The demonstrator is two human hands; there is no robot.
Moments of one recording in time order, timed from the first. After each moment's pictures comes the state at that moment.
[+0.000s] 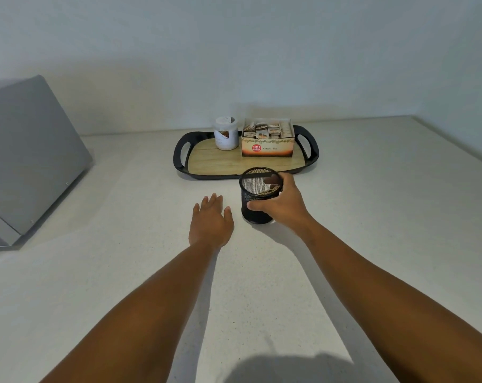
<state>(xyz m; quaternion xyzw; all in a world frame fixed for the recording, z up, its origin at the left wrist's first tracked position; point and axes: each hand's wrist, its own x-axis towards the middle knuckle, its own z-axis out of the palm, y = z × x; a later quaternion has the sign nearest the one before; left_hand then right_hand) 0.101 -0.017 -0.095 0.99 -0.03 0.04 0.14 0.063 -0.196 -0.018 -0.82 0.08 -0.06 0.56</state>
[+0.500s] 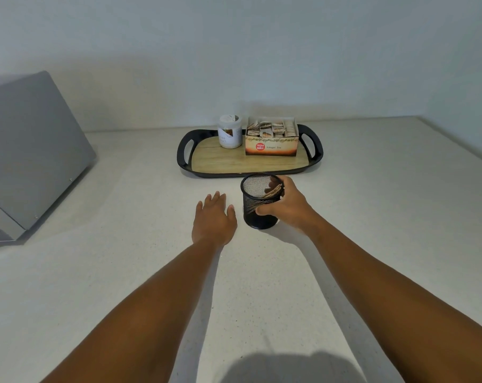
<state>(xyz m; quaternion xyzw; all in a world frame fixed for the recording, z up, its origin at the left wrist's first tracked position) 0.099 -0.016 -0.093 0.99 -0.03 0.05 0.15 0.068 -0.207 -0.027 -0.82 0.04 0.03 0.57</state>
